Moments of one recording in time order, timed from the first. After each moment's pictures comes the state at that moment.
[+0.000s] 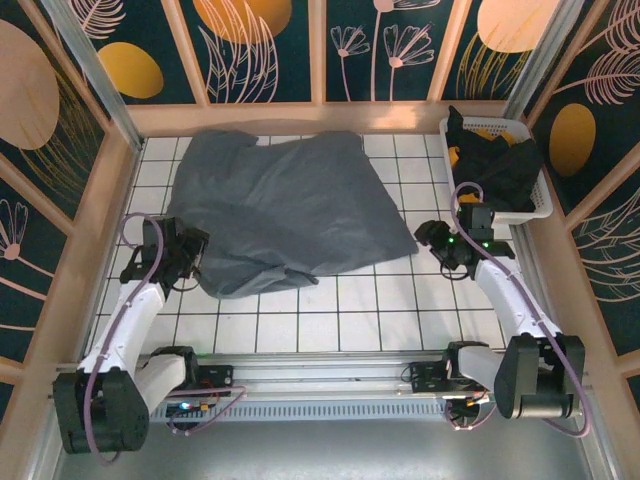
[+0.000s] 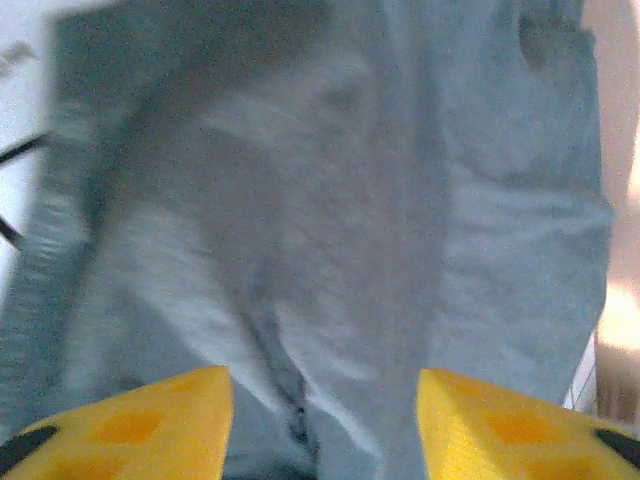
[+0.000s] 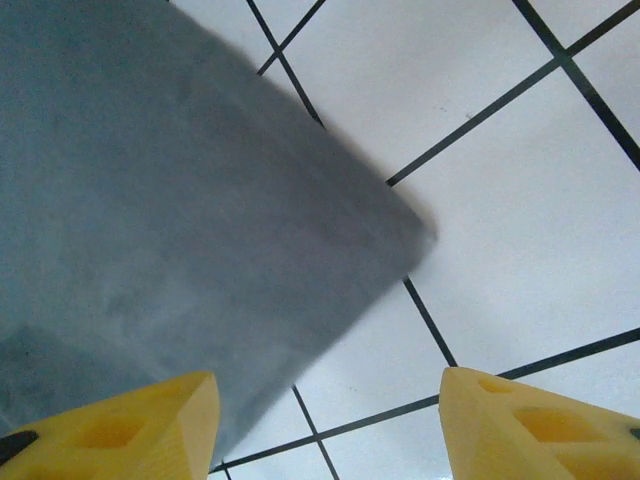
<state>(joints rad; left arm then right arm) 0.00 1.02 0.64 -0.44 0.15 -1.18 0.03 1.13 0.72 -0.49 -0.28 0.73</state>
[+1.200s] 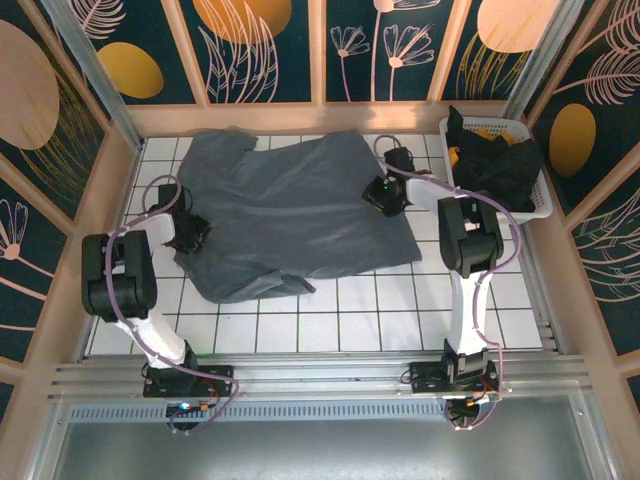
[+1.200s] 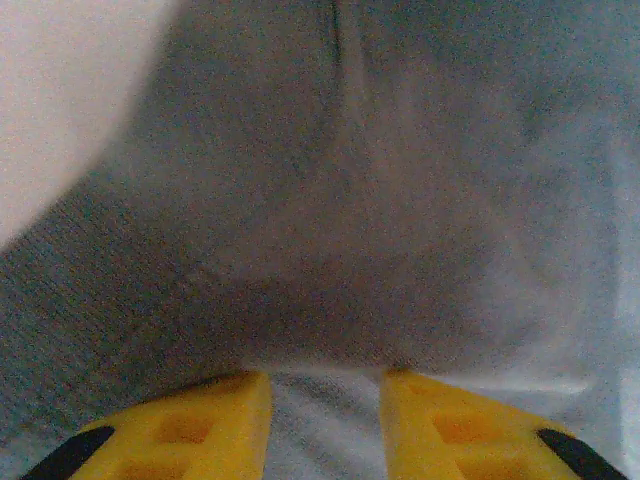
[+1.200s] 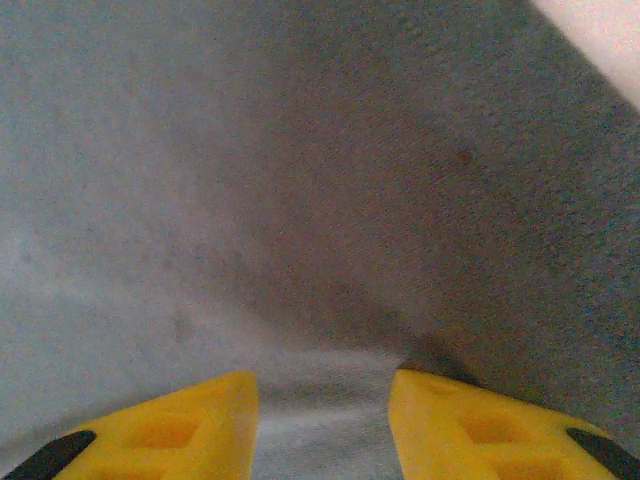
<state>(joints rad) 0.10 1.83 1.06 -0.36 0.21 -0.91 0.19 2.11 1.45 -0.40 -0.23 0.79</state>
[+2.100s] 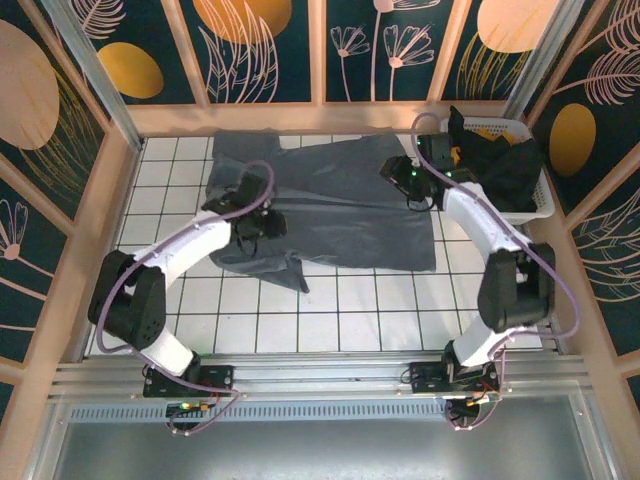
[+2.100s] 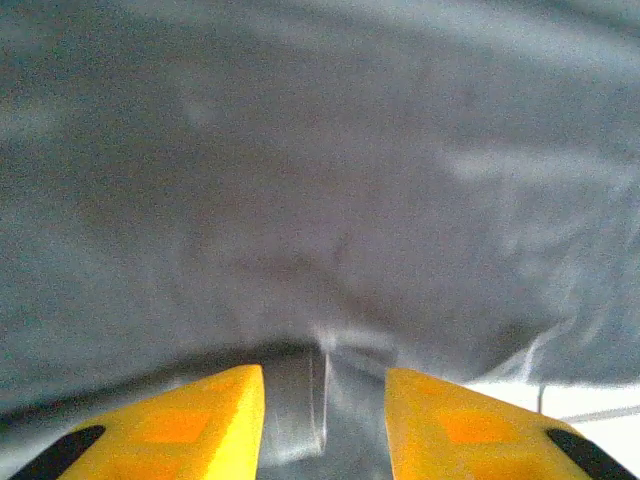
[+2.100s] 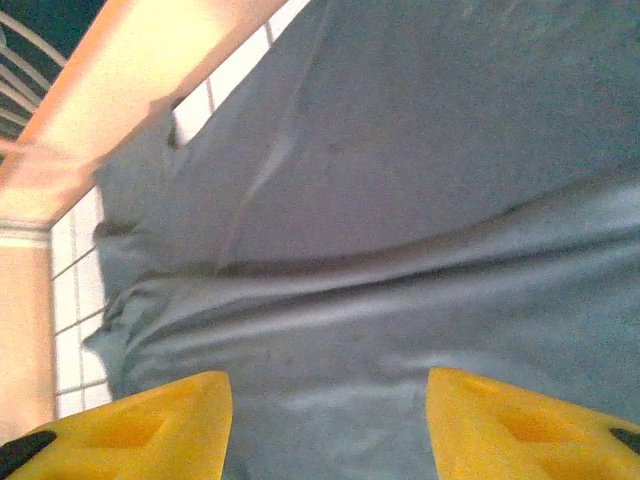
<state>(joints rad) -0.54 1.59 1.06 -0.57 0.02 -0.59 0.24 1.52 1.20 -0.40 -0.25 0.75</state>
